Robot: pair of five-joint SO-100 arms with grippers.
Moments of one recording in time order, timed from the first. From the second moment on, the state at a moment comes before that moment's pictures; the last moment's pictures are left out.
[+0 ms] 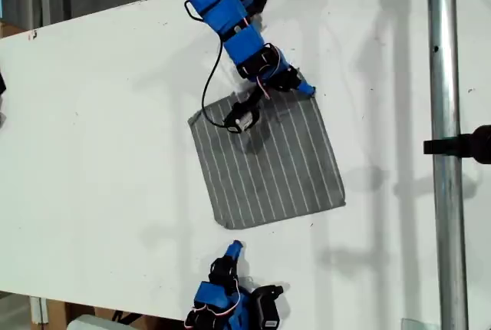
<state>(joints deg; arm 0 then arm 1) -8.5 198.8 178.5 72.8 -80.2 -23.7 87.5 116.9 60.6 56.2</state>
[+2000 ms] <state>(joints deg) 23.4 69.6 61.4 79.1 -81.7 -22.2 91.0 124.0 48.3 56.2</state>
